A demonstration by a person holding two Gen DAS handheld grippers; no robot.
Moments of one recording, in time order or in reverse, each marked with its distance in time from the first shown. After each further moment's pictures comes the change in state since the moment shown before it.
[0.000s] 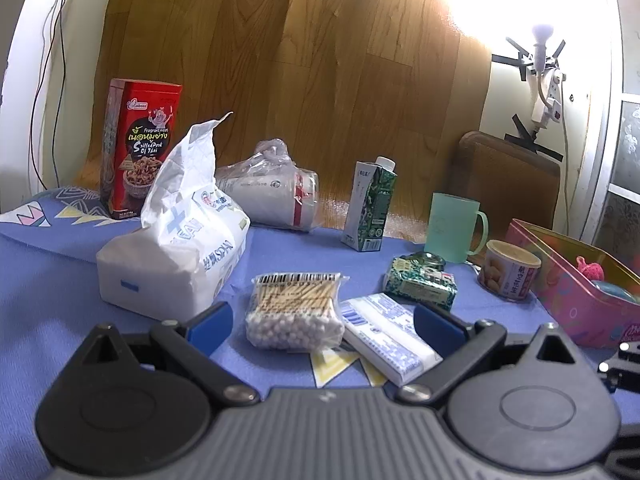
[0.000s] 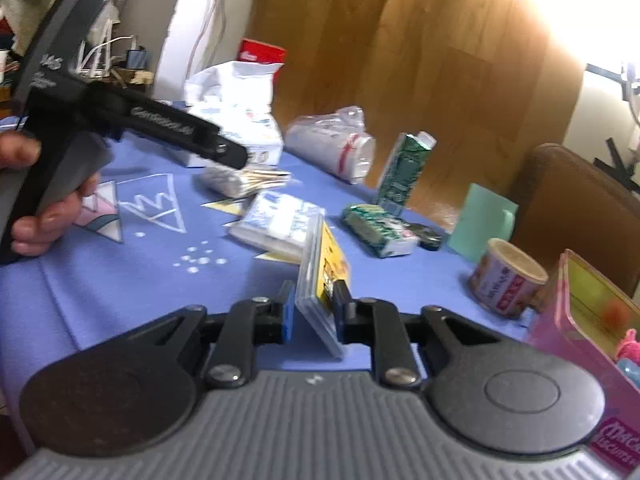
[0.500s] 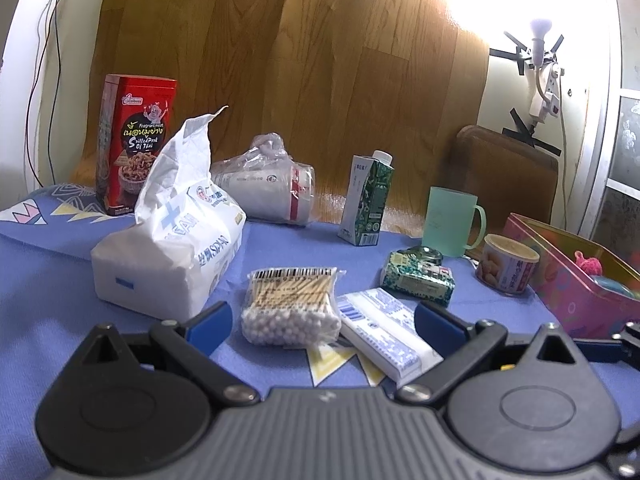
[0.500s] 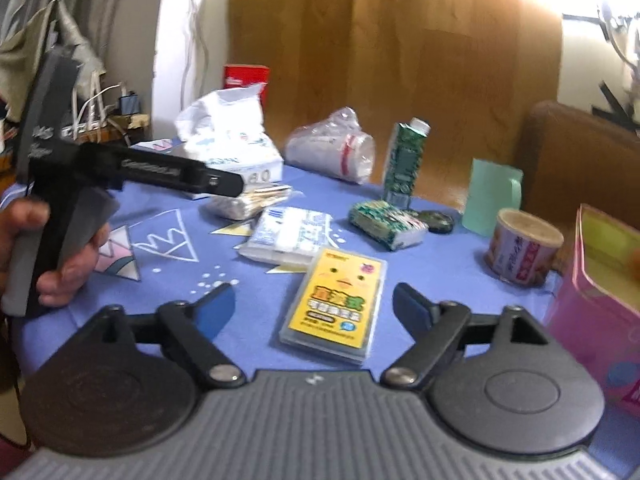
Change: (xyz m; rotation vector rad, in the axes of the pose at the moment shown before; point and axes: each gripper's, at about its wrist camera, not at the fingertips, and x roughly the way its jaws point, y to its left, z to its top) left arm 0.003 0.000 0.000 0.005 0.022 -0.008; right arm -0.003 -0.020 0.000 0.213 -0.001 0.054
